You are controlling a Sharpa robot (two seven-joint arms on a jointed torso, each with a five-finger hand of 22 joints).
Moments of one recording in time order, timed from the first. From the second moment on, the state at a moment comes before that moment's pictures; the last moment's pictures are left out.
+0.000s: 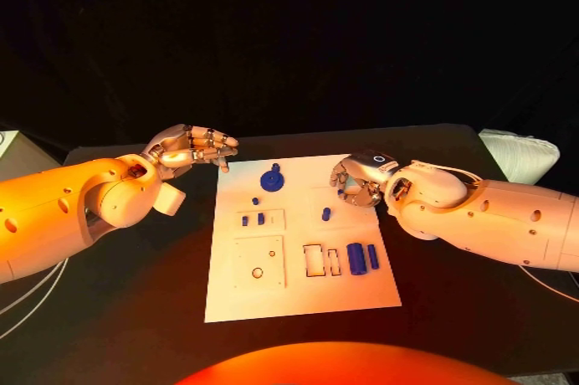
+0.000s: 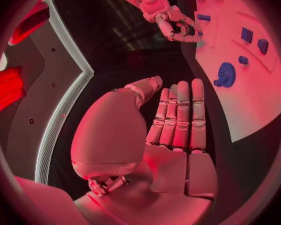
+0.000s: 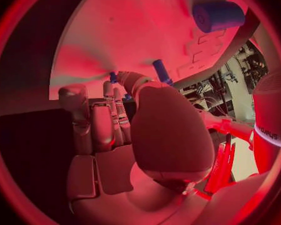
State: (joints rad) left arm 1.21 -0.89 -0.07 1.37 -0.23 0.02 0.32; left_hand 1.37 -0.21 0.54 0.04 0.21 0.89 0.18 0.32 0.29 0.98 0.13 0.43 0.14 0.88 0.07 1.01 0.35 0.17 0.83 0.16 0.77 0.73; right arm 1.20 -0.79 -0.18 1.47 -1.65 -0.36 -0.15; right_hand 1.43 -0.29 0.50 0.15 0.29 0.97 0.15 0.31 0.23 1.11 0.08 0.21 0.17 1.45 0.01 1.29 1.17 0.12 1.35 0.09 0.86 1.16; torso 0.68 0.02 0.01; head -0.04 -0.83
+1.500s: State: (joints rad) left arm 1.21 -0.90 -0.07 1.37 -0.20 0.01 0.33; left_hand 1.37 -0.21 0.54 0.04 0.21 0.89 0.18 0.32 0.28 0.98 0.13 0.41 0.13 0.88 0.07 1.00 0.35 0.17 0.84 0.16 0.76 0.72; right arm 1.18 -0.77 -0.18 1.48 -1.76 -0.37 -0.25; right_hand 1.40 -0.24 0.66 0.03 0.18 1.10 0.11 0.33 0.29 1.25 0.10 0.16 0.13 1.47 -0.03 1.34 1.25 0.11 1.43 0.06 1.08 1.31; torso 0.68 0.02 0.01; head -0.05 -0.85
